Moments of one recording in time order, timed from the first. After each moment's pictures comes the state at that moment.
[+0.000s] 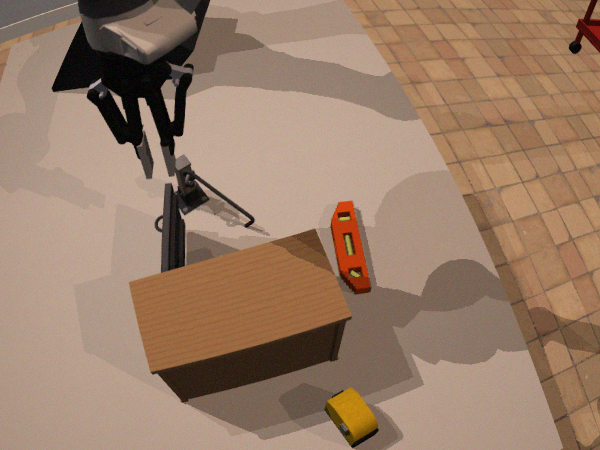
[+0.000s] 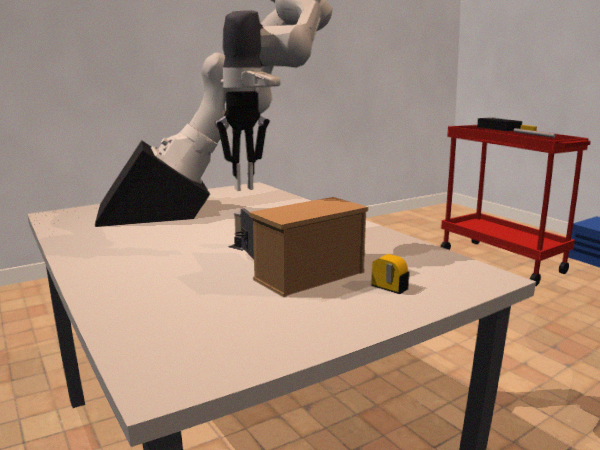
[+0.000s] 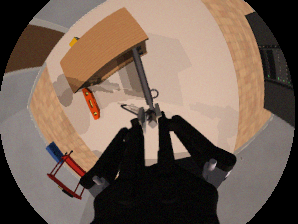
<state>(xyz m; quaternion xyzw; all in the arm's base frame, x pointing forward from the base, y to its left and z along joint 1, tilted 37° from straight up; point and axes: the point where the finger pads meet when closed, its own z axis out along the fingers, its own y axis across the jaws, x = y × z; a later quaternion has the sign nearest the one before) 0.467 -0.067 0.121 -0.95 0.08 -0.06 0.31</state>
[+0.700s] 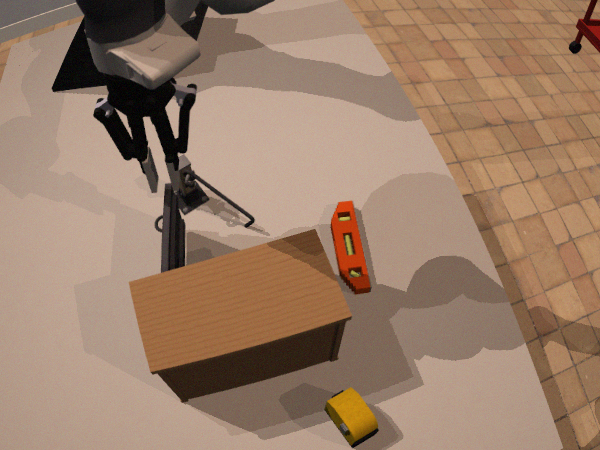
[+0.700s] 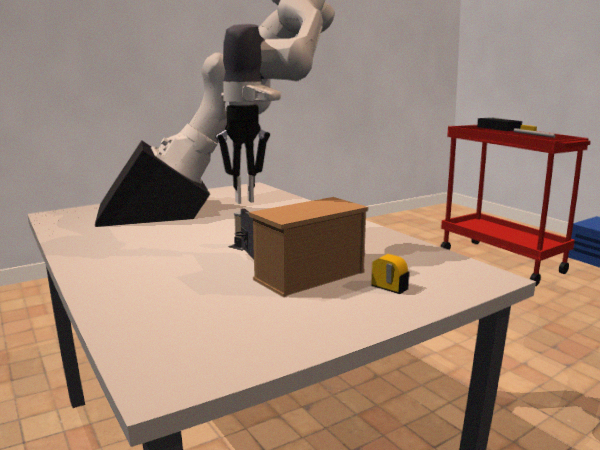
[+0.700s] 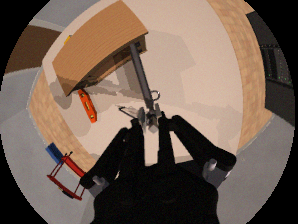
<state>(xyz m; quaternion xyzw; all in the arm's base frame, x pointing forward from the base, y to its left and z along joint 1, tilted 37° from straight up) 0.472 -0.048 0.096 -0.94 0.08 -0.06 0.31</state>
